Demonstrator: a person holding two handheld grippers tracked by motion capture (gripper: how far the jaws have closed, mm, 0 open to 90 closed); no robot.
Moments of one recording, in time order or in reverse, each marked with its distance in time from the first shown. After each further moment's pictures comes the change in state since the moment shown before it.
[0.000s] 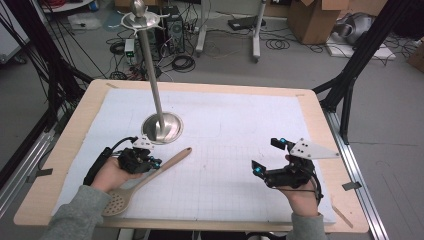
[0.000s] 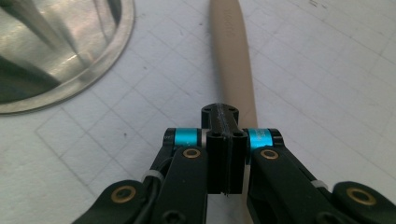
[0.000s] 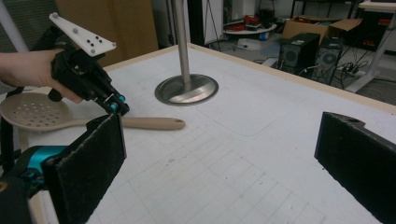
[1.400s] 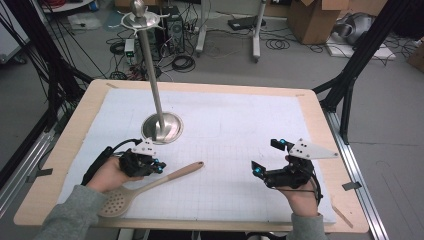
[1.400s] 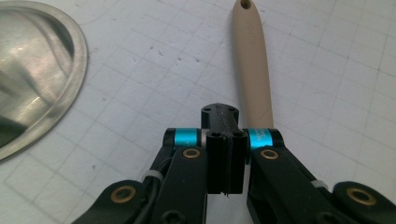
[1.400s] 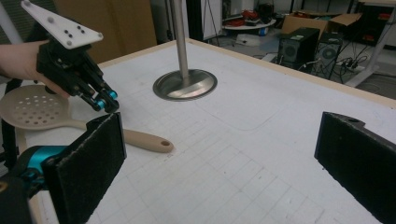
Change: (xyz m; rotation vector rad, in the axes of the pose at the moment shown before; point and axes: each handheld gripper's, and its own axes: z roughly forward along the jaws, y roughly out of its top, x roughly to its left) left arm -0.008 0.004 -0.014 -0.058 -0.086 0.146; right arm -0.001 -0.003 0.001 0.017 -0.008 0.003
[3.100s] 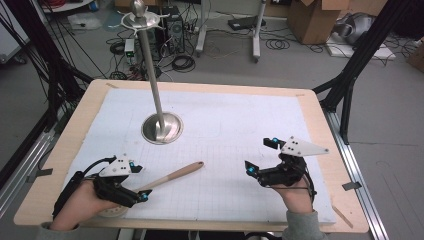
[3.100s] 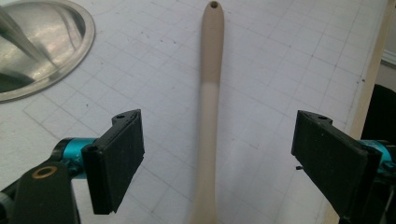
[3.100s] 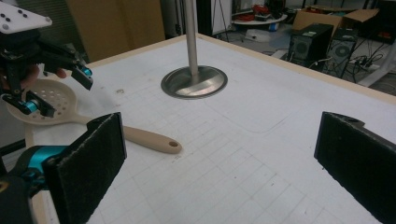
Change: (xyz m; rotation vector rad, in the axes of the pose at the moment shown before) left arm -0.039 -0.037 -0.043 -0.086 0.033 -0.046; right arm 0.004 0.003 0.015 0.026 0.038 -0.010
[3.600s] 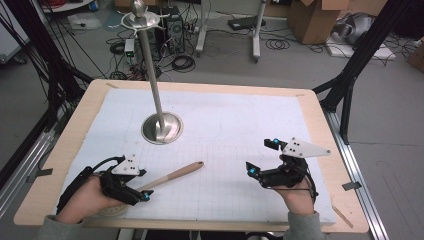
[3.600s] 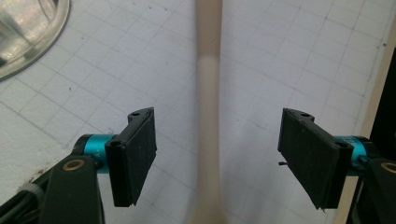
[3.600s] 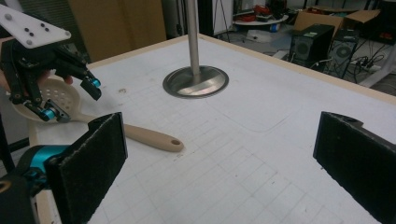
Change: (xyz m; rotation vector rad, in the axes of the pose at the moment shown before) left arm 0.006 0.005 0.014 0.153 -0.010 0.043; right arm 0.001 -0.001 -0.004 -0.002 0.006 -0.004
